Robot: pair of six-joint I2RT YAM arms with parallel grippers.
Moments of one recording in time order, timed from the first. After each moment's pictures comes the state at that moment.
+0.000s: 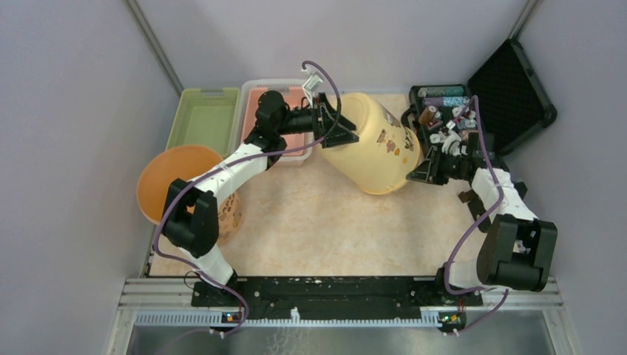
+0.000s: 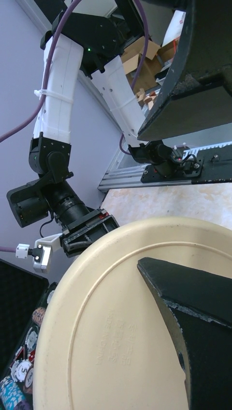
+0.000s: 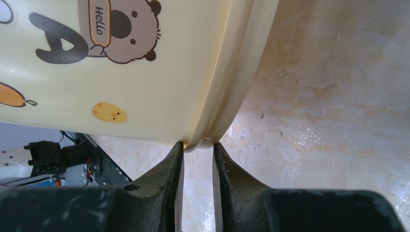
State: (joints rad) left arm -0.50 1.69 1.31 0.58 1.03 -0.75; right arm -0.17 1.36 0.90 -0.49 -0.83 0.10
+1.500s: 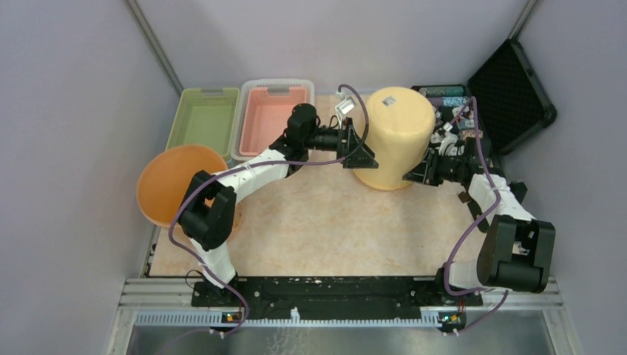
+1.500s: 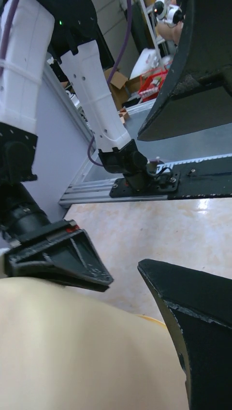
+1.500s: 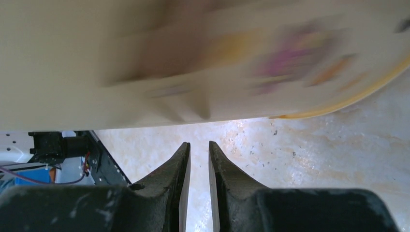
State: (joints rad) left arm -0.63 1.78 1.32 0.48 1.03 -0.67; right arm -0.17 1.36 0.81 -0.33 -0.92 0.09
